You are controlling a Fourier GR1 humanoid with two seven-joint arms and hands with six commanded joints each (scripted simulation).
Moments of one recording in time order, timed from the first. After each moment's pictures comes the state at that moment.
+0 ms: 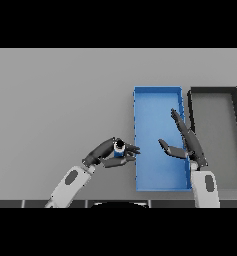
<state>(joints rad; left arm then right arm) -0.21 0.08 -0.55 -1.60 0.00 -0.21 -0.08 -0.01 -0.23 0.05 -1.69 0.01 0.22 -0.17</state>
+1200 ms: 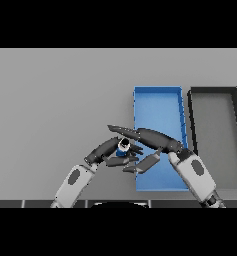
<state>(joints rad) -0.20 -0.01 -0.48 -1.59 -0.06 -0.32 -0.03 -0.40 -0.34 0.35 -1.91 -0.29 0.58 0.30</state>
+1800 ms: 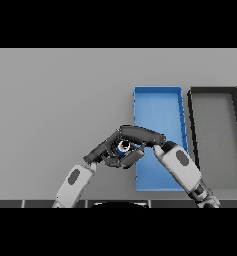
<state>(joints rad) -0.19 -0.04 -0.44 -1.58 -0.07 -0.37 -0.01 -0.53 -0.23 0.41 -1.77 -0.29 0.62 0.31</state>
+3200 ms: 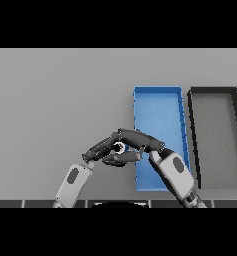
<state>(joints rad) -0.18 -0.06 -0.38 -1.57 -0.18 -0.47 0.07 -0.45 -0.09 0.36 -1.84 -0.28 0.58 0.33</state>
